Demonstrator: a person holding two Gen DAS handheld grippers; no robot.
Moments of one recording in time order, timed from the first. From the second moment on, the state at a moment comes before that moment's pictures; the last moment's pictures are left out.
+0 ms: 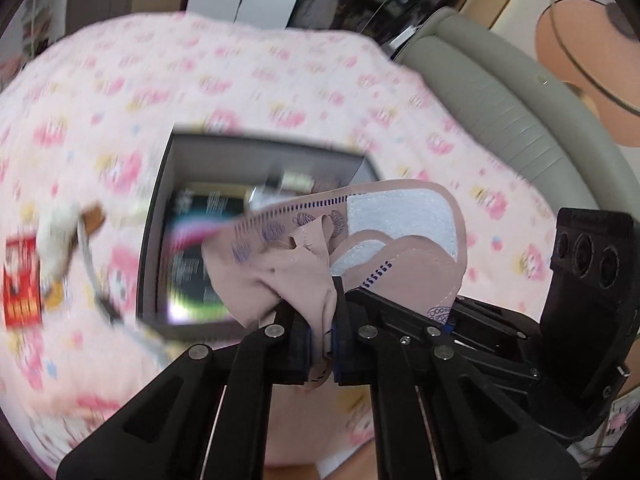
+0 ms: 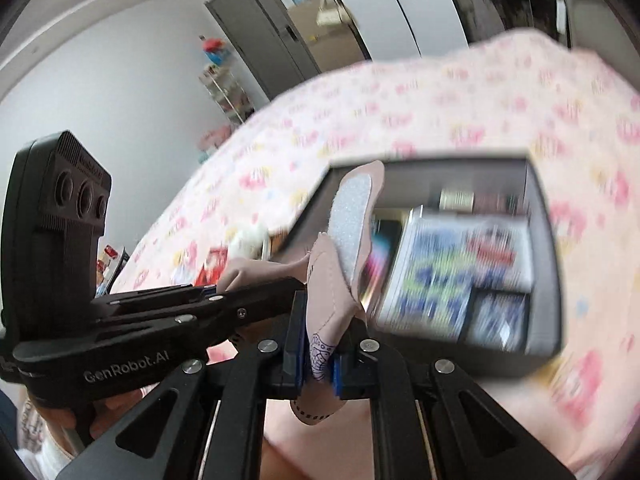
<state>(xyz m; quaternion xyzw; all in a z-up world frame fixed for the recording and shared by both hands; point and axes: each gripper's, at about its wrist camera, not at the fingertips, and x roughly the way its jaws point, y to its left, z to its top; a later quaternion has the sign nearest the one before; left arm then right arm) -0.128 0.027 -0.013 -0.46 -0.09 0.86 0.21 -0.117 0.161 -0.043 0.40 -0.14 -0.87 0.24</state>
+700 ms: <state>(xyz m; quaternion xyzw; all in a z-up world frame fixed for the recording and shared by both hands) -0.289 0.067 -0.055 -0.50 -0.07 0.85 0.15 -0.262 0.228 -0.063 0.43 -0.18 -0.87 0.18</state>
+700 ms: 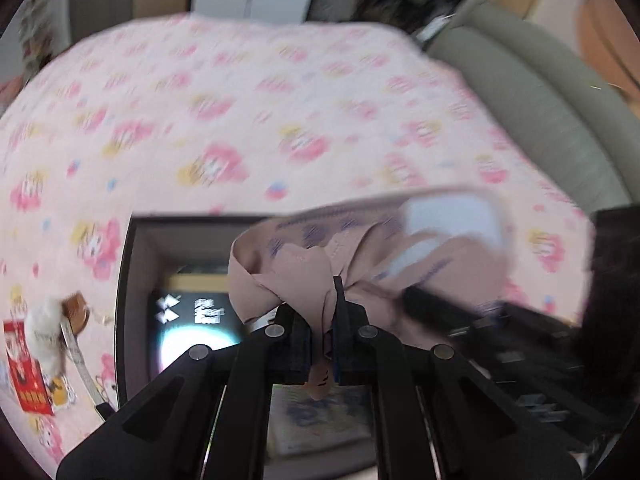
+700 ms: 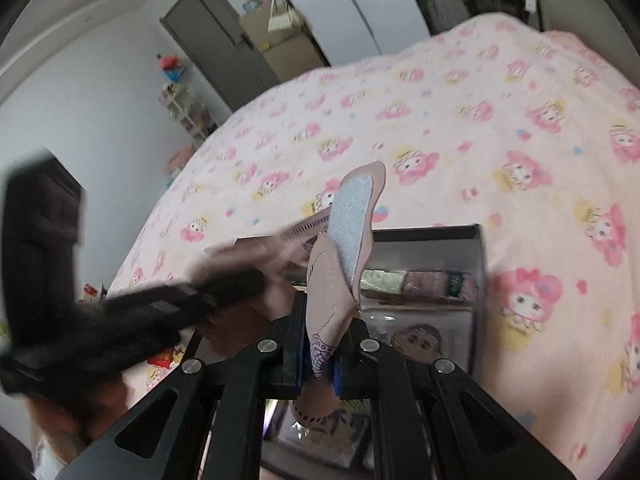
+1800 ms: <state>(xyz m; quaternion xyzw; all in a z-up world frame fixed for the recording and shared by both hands) -0.306 0.046 -0.163 -0.61 -0.04 0.78 0.11 -0.311 0.217 -0.132 0.56 -0.06 -0.82 0.10</state>
